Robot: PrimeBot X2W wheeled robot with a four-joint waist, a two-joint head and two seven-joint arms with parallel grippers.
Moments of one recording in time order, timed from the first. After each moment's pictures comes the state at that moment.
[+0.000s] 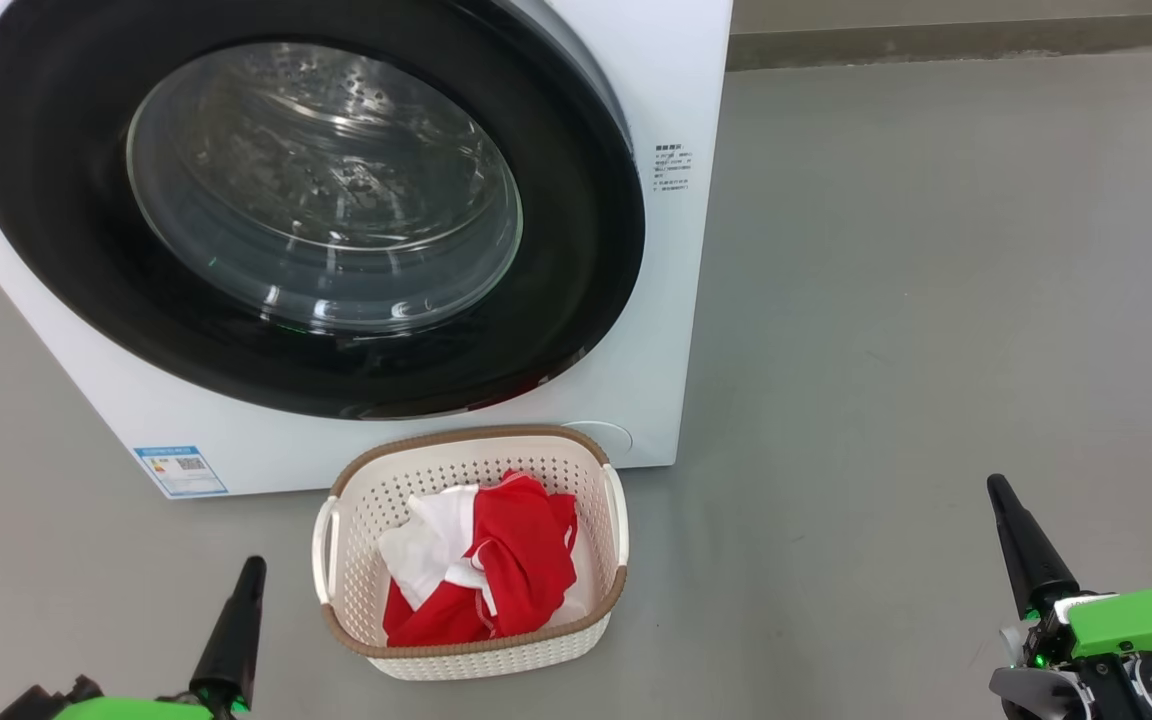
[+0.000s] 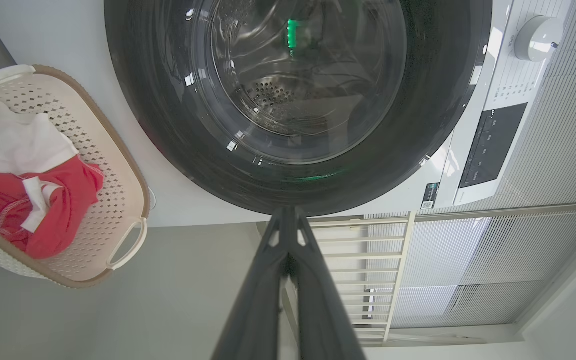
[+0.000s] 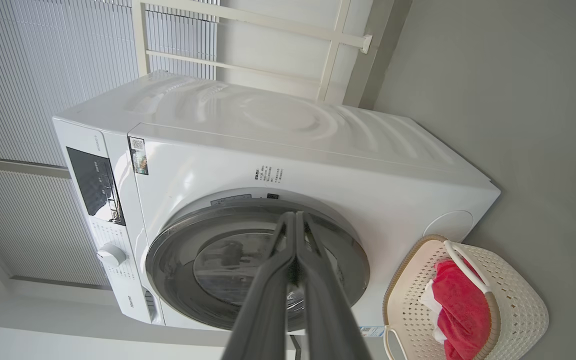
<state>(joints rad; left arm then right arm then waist) -0.06 0.04 0.08 0.27 -1.55 -0.12 0.10 -0.05 -0.05 -0.12 0.27 1.56 0.13 0.10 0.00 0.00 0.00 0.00</state>
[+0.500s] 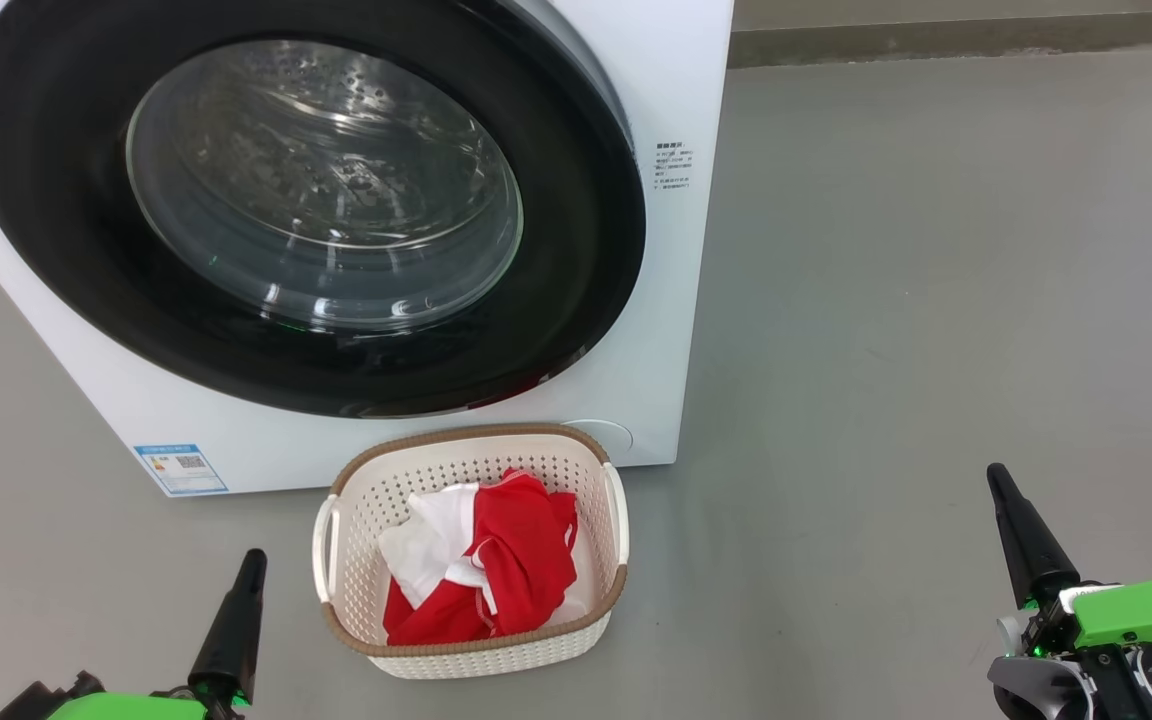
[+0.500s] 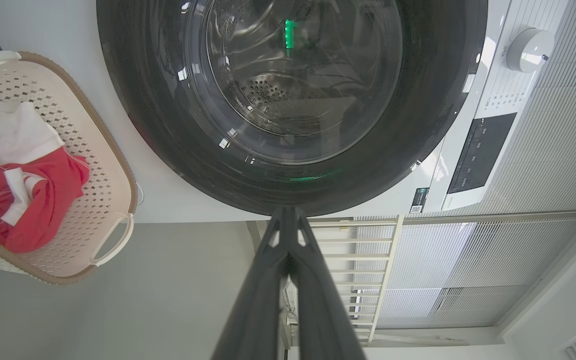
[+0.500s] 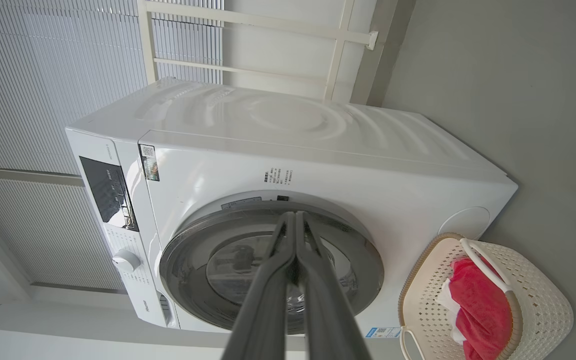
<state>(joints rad) -0.07 0.04 0.08 0.27 -1.60 -0.12 0.11 -0.07 -0.04 -0.13 0.27 1.60 0.13 0.11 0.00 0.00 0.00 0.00</state>
